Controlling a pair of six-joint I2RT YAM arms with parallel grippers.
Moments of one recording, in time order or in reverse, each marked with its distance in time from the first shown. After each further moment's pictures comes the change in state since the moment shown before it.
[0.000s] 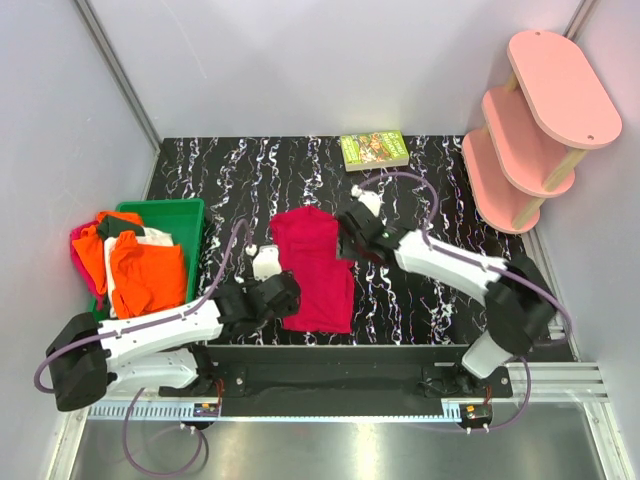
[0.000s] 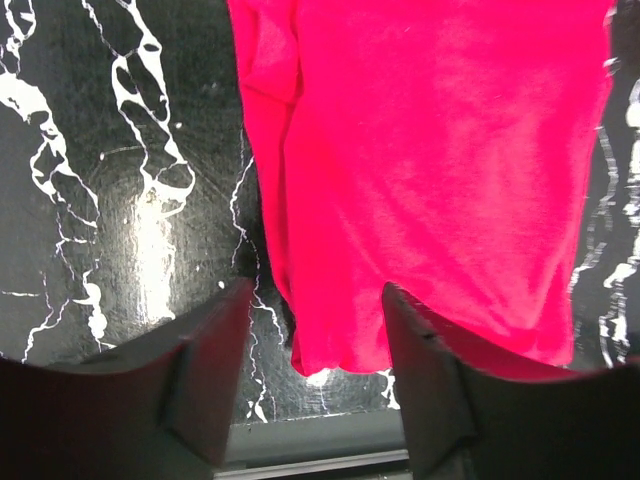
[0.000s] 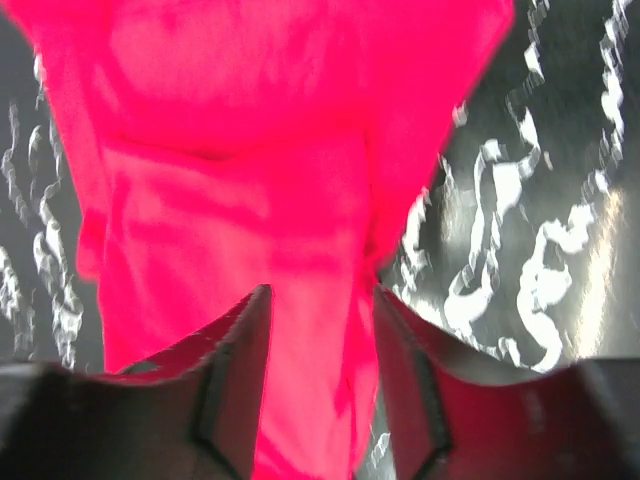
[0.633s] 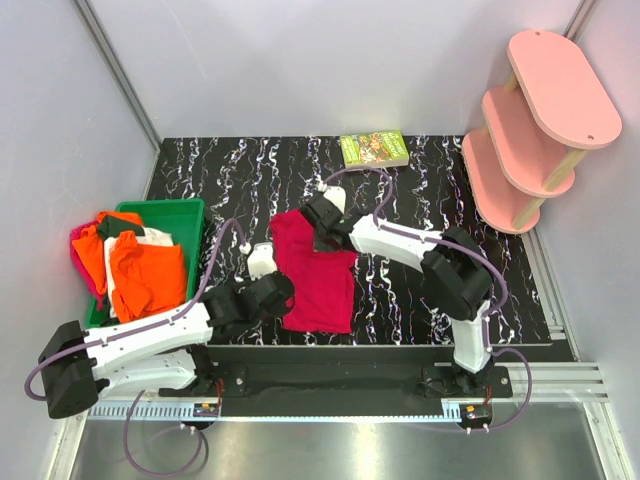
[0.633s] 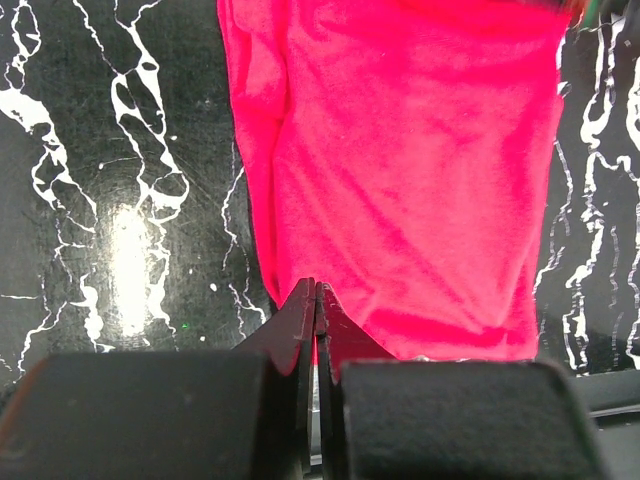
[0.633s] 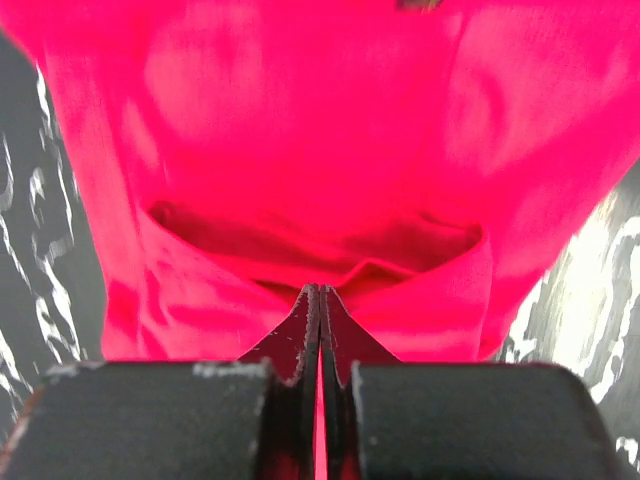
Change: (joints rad) left arm 0.000 -0.061 0.009 -0.011 -0.006 -0.005; right arm 0.064 0.288 0.232 -0.012 0.032 0.023
